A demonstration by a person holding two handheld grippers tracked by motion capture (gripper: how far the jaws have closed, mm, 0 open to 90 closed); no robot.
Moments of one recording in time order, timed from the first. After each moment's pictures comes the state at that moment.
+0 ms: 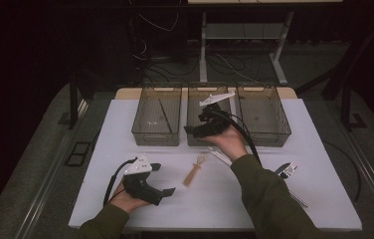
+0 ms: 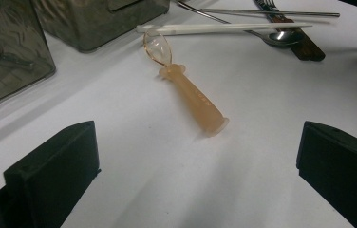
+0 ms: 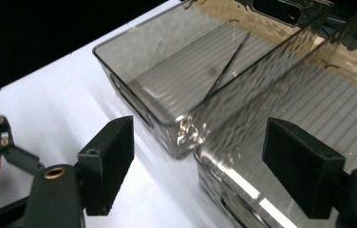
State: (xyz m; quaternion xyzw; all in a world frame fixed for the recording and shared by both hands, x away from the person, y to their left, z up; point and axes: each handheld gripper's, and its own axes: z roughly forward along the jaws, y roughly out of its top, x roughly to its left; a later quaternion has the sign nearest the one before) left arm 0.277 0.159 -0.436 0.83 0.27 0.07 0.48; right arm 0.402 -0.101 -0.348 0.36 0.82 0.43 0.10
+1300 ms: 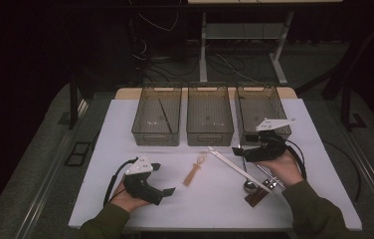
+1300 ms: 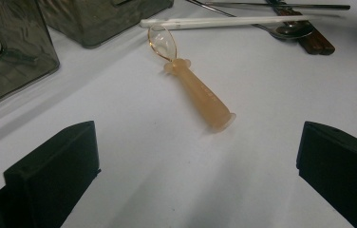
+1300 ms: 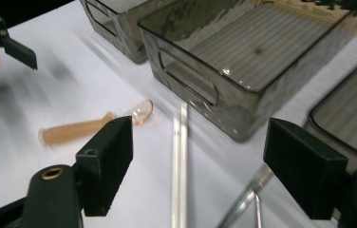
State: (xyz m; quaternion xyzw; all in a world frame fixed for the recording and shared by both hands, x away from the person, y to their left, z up) left arm 0.279 0.159 -0.437 0.83 0.27 0.07 0.47; right arm 0.341 -0.236 -0.380 0.37 0.81 0.44 0.10
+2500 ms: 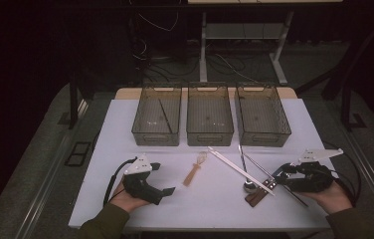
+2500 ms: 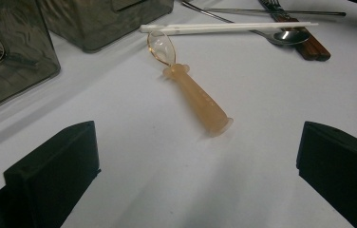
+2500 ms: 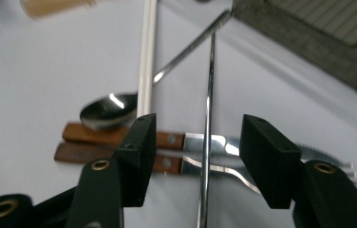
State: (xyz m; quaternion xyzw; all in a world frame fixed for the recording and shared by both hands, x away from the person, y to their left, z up) left arm 0.278 0.159 -0.435 0.83 0.27 0.07 0.48; right arm 0.269 -0.335 -0.410 0.39 0.84 0.37 0.10
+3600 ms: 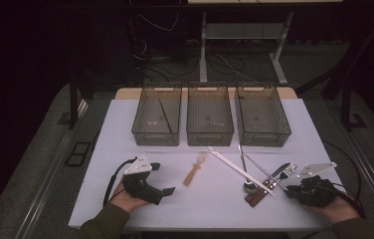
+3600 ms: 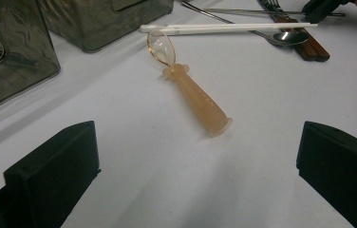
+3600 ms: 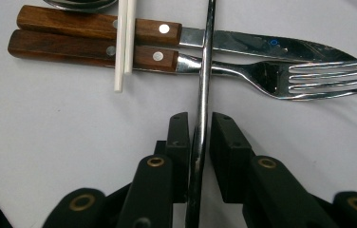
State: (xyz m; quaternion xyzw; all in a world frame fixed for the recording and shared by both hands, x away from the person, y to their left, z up) left arm 0.278 0.159 -0.435 0.83 0.27 0.07 0.48; right arm 0.248 -0.344 -0.435 0.39 0.88 0.26 0.09
